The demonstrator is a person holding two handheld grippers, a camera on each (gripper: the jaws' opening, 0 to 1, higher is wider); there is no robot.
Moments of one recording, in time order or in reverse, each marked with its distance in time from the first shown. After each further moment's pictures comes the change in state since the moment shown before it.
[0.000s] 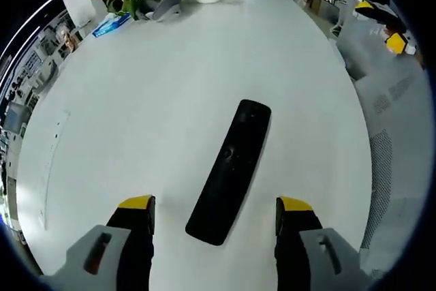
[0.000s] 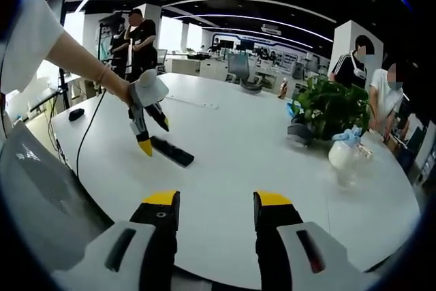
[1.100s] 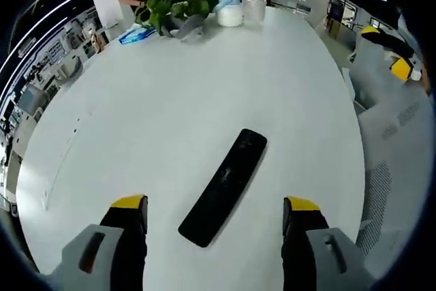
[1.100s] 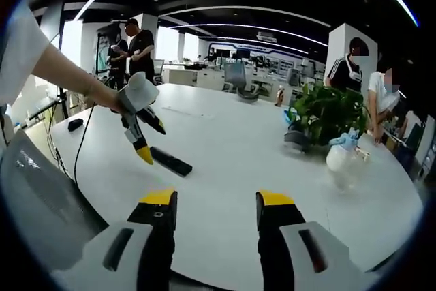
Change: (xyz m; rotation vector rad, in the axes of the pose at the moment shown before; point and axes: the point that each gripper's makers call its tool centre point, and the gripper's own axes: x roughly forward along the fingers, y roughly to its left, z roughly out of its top) left arm -0.023 -0.001 0.021 -0.131 -0.129 0.095; right arm -0.005 -0.003 0.011 0.026 -0.066 -0.013
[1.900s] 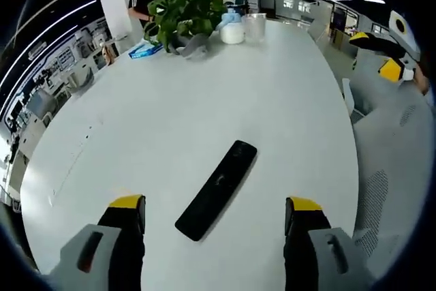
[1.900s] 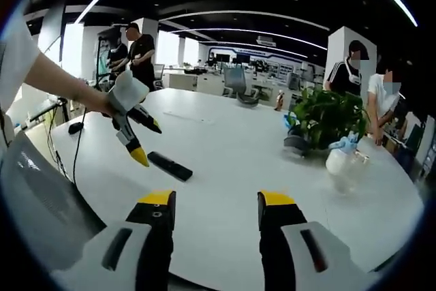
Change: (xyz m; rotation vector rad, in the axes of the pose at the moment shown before) left arm -0.022 -0.011 0.007 -0.006 -0.082 0.049; right arm -0.002 0.001 0.005 0.000 -0.031 0.002
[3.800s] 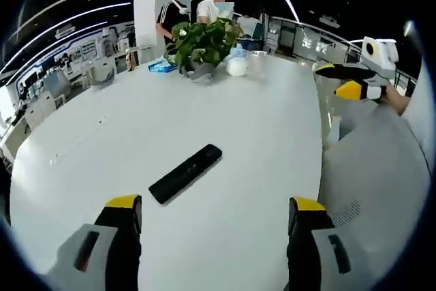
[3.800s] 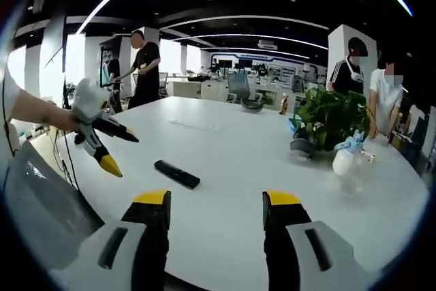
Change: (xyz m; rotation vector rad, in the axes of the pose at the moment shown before) left arm -0.073 -0.043 -0.015 -0.162 -0.212 0.093; right arm 0.000 0.009 0.009 0.025 -0.047 0.042
